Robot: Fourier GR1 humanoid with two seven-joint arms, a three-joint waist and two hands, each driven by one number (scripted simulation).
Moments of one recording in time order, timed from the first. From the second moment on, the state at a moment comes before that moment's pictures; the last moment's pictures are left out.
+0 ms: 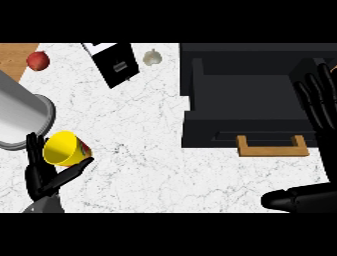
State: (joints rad) left arm -0.19 0.12 0.33 -0.72 0.32 0.11 -0.82; right arm -0.11 -0.08 -0.05 -2.08 -0.15 0.13 0.18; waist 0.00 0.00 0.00
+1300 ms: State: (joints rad) left arm -0.36 0.17 0.35 -0.41 0.38 -0.14 -1.02; right arm -0.11 -0.08 -0.05 -2.08 -0.15 0.13 0.19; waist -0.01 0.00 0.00
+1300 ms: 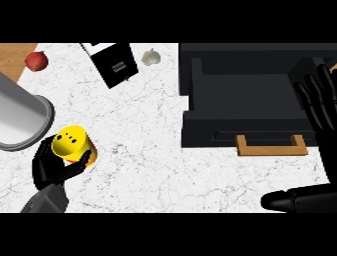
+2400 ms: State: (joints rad) left arm -0.33 0.12 0.10 -0.85 0.28 -0.22 -0.86; right arm -0.08 -0.09 -0.08 -2.08 -0.17 0.14 0.17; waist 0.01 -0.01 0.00
